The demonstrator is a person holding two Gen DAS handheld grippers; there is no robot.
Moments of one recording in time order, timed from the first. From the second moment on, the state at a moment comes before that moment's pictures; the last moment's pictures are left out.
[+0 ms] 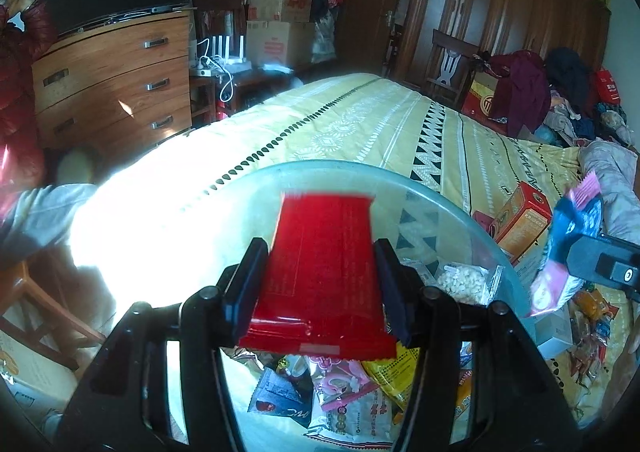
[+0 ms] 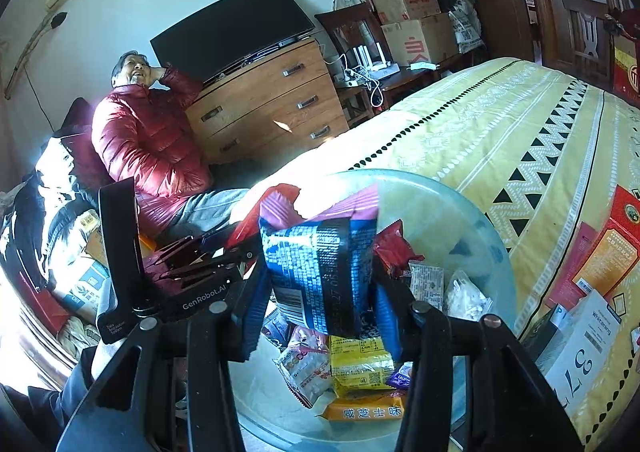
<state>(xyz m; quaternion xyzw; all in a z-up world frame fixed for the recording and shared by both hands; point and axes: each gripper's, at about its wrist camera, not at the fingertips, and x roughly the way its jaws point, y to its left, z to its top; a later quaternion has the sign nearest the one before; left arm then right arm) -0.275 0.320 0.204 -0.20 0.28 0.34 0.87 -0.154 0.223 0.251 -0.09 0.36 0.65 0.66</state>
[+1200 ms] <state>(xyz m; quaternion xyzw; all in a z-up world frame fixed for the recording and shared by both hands) -0.197 0.165 0.277 -0.01 0.22 0.34 0.91 -0.146 0.002 0.282 -0.03 0.27 0.55 0.79</state>
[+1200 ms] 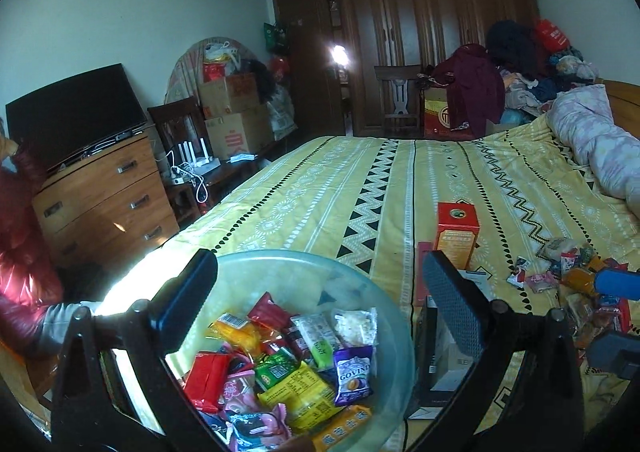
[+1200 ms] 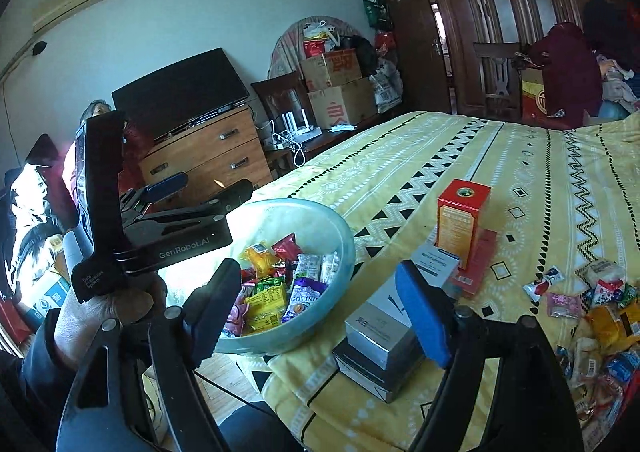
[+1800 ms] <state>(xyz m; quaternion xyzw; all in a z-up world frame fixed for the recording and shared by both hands) -0.060 -0.038 0.155 0.01 0.37 0.12 0.92 -0.065 -0.238 0.113 -0.05 0.40 0.31 0.86</state>
